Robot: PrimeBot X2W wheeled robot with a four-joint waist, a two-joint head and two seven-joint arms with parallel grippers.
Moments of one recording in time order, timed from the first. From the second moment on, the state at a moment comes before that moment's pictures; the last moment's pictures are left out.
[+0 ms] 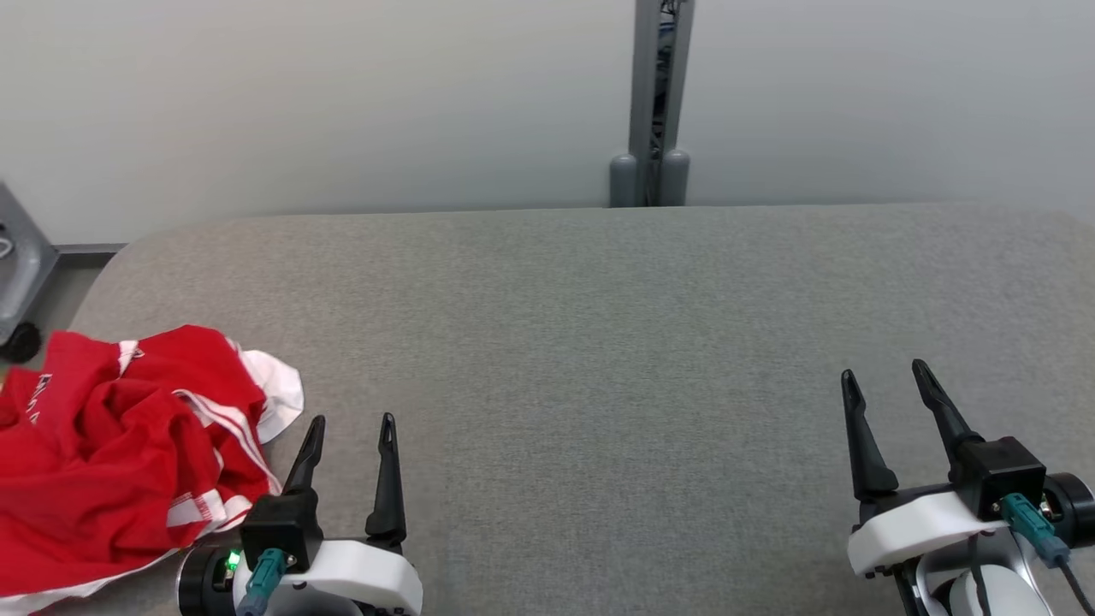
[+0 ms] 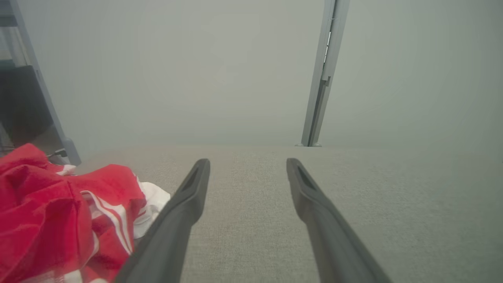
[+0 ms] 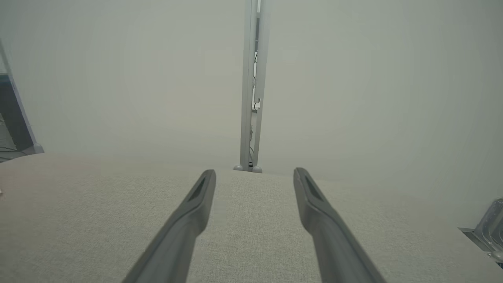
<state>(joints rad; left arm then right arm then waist) -0.06 0.05 -0.23 0.26 -0.24 0.16 -0.26 -0.14 -0.05 0.02 0.29 0.03 0.13 -0.26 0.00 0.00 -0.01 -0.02</state>
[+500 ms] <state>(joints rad) 0.00 0.05 -0.17 0.25 -0.19 0.15 -0.26 -0.10 -0.05 0.06 0.28 0.07 0.13 -0.26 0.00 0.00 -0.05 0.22</state>
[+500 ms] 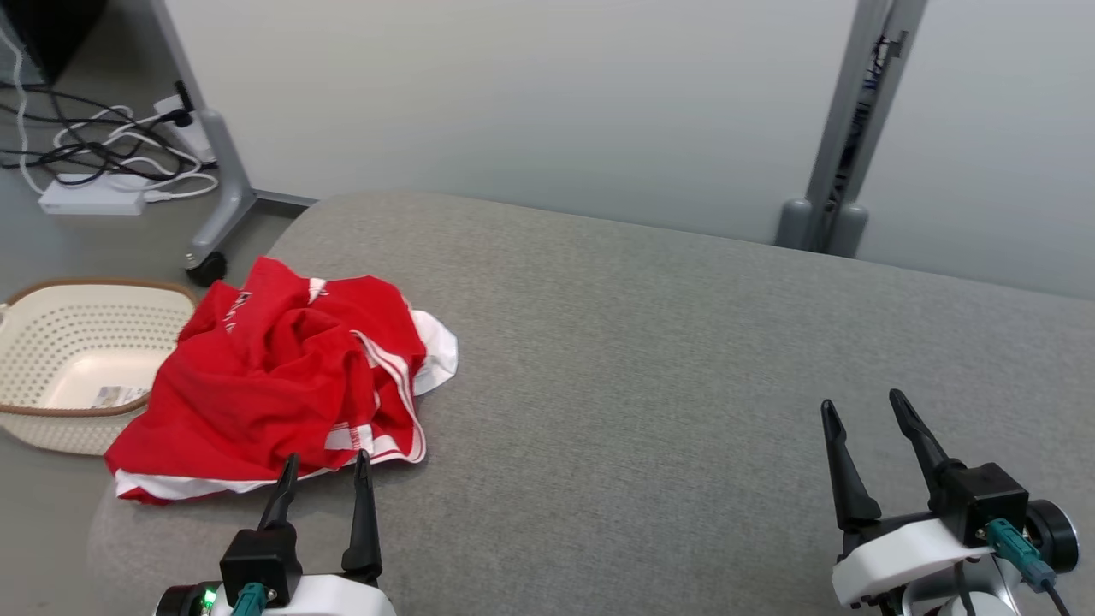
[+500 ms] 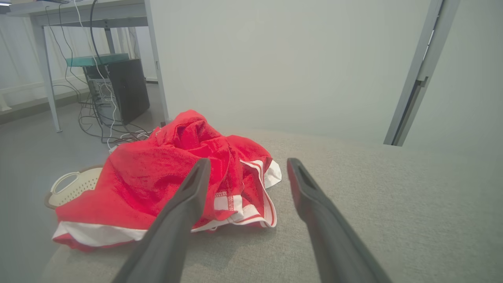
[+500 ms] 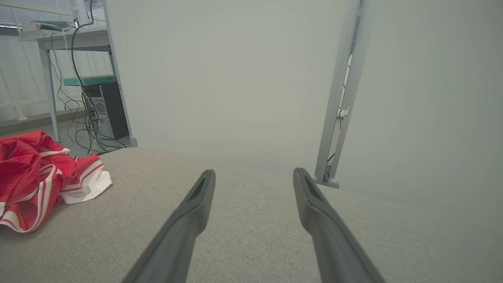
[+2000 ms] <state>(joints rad) 0.04 0.05 -0.11 0.30 -0.18 0.10 -0.26 -0.09 -0.05 0.13 0.29 0.12 0.13 -0.26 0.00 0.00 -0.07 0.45</state>
